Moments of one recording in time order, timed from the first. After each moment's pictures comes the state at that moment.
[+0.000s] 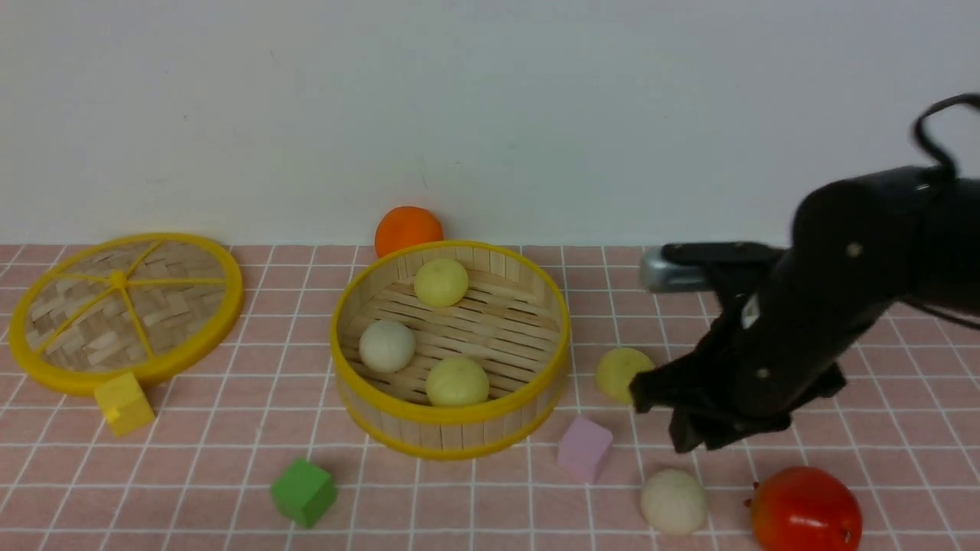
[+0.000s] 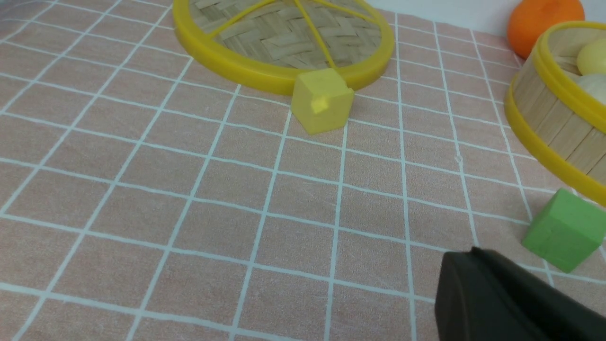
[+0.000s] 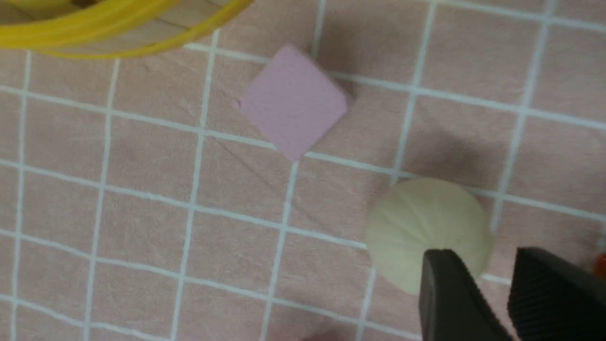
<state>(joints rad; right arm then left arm) 0.46 1.69 -1.14 0.15 0.81 0.15 -0.01 -0.01 0.02 0.11 0.36 -0.39</state>
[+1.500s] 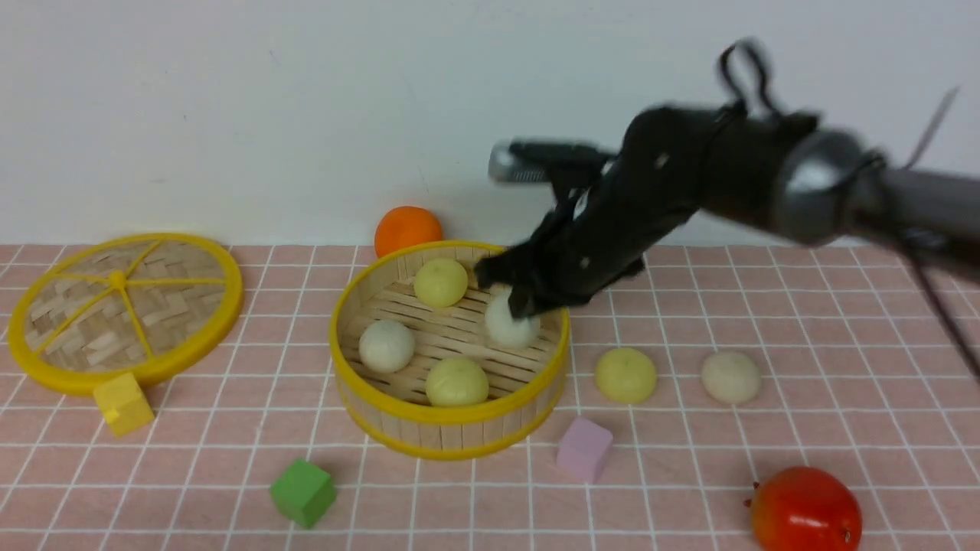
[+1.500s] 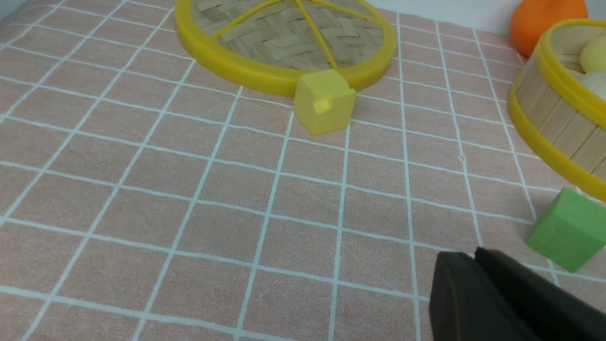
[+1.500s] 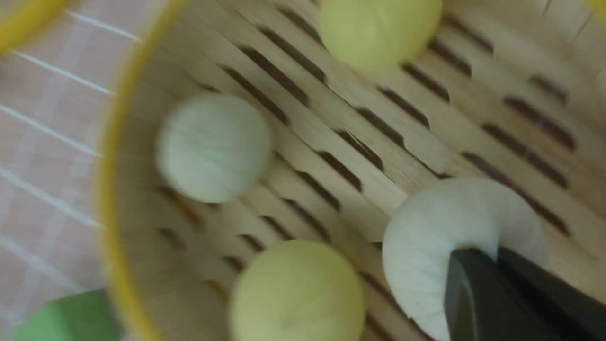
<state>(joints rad) 0.49 2.10 -1.68 0.34 0.68 -0.08 -0.01 -0.01 0.02 0.12 0.36 -0.39</state>
